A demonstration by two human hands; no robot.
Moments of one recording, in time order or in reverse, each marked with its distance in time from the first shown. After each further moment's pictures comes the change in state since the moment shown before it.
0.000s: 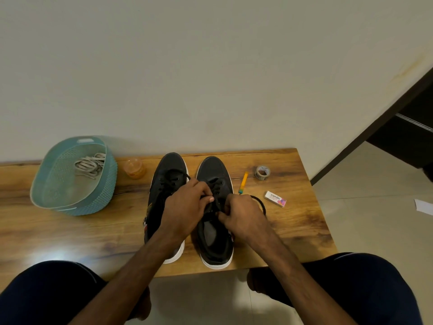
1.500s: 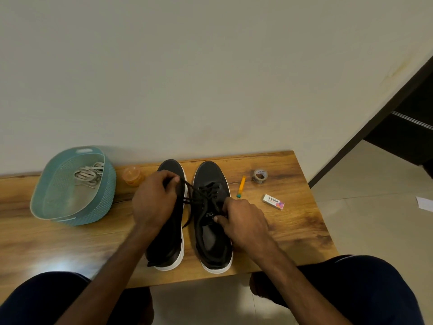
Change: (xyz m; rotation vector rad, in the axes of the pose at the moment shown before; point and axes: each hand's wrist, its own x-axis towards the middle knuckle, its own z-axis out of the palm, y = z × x) left_hand 0.012 -0.020 -0.036 -0.092 0.320 -0.289; right_hand -0.010 -0.001 -0.005 -0.092 0.049 -0.005
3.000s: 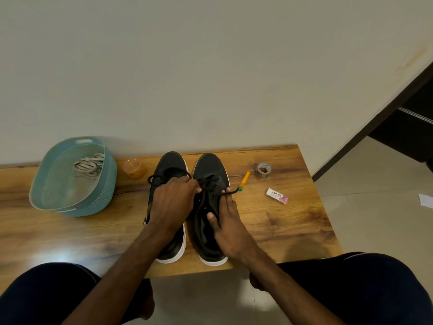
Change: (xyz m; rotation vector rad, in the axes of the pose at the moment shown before) left_hand -0.013 0.002 0.020 0.528 -0.232 0.362; right_hand 0.003 0.004 0.076 0.481 -0.045 -0.068
